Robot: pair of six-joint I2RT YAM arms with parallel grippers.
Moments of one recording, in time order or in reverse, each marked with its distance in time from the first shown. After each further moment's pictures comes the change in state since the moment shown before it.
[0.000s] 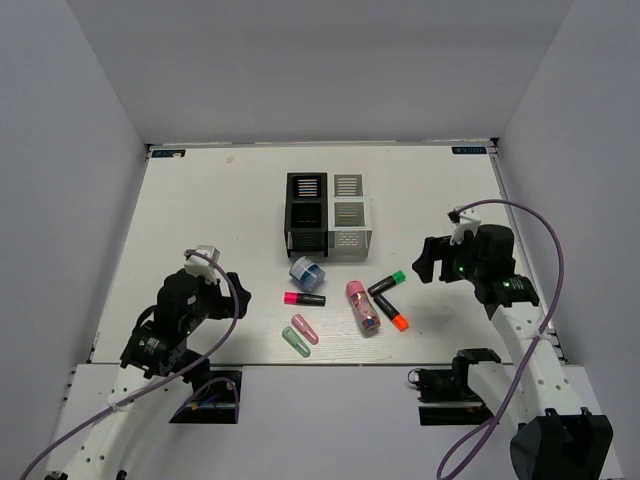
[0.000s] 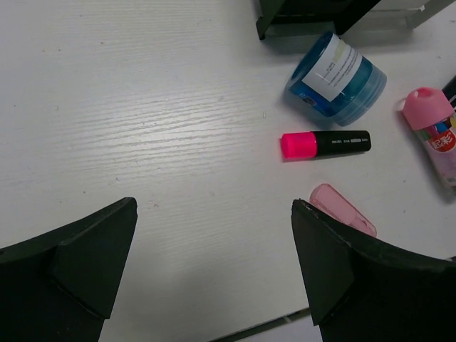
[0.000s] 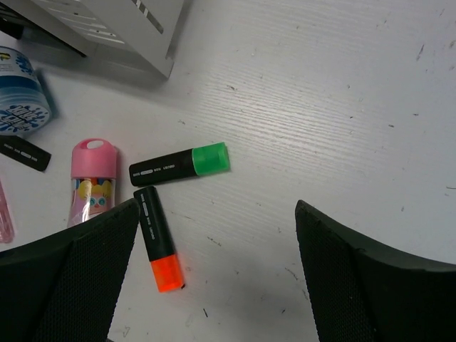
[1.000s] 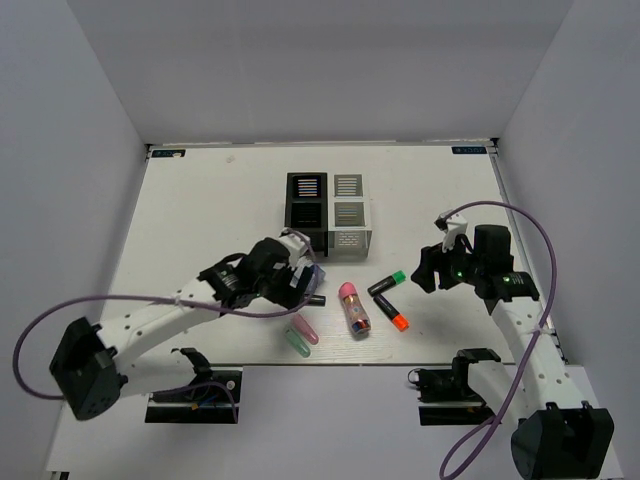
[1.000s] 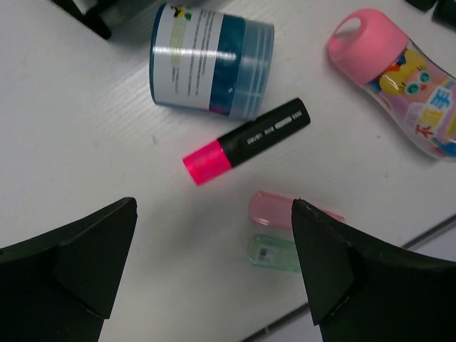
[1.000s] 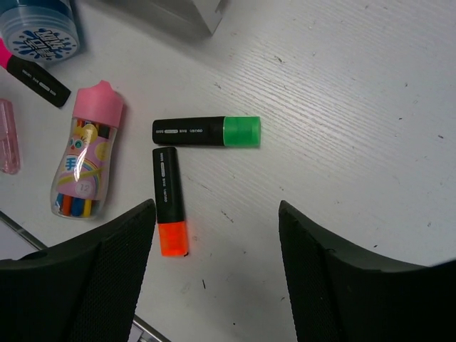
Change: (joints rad) left arm -0.461 0.745 0.267 0.171 -0.121 0.034; right arm 0.001 0.038 0.026 -0.119 -0.140 -0.186
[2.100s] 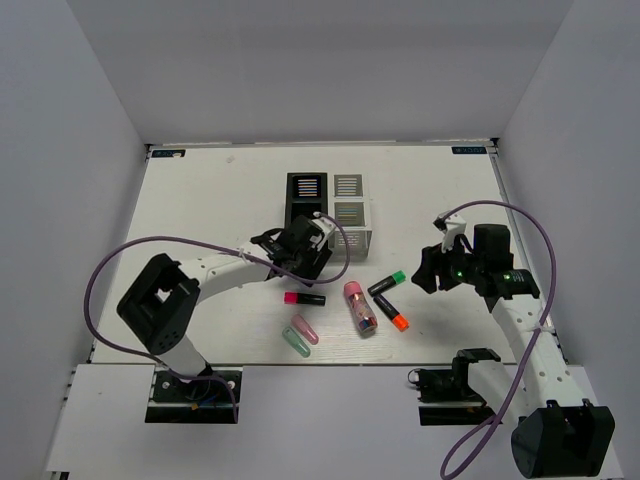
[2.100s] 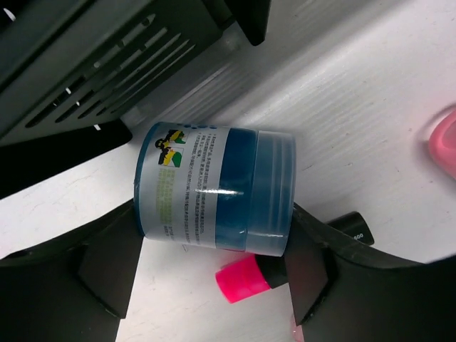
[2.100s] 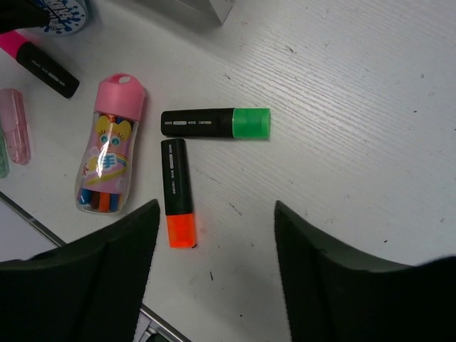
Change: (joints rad) left arm 0.045 0.535 0.251 0.149 -0.060 0.183; right arm 0.002 0.018 0.026 -0.046 -0.016 -0.002
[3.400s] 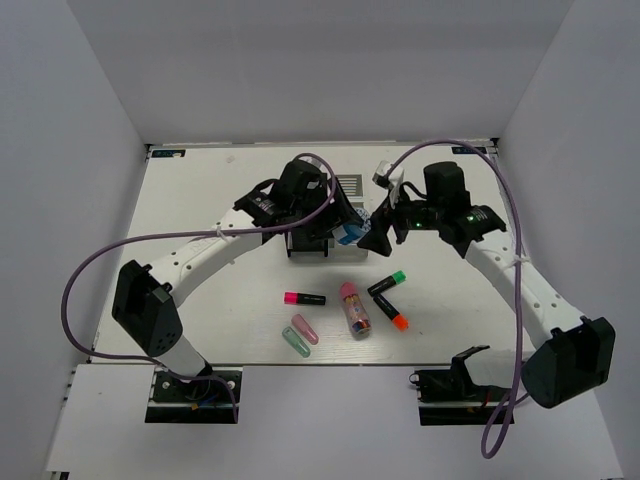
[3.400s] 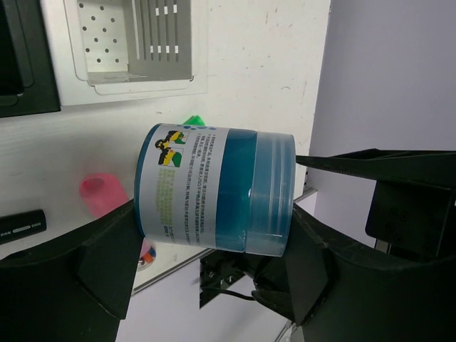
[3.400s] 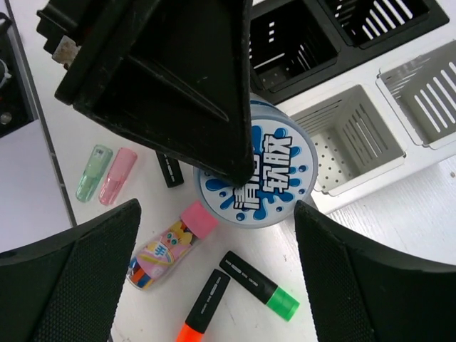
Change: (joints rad) left arm 0.049 -0.034 0.431 -0.160 0.349 -0.941; right arm 0.345 0.394 0.468 0.127 -0.205 -0.113
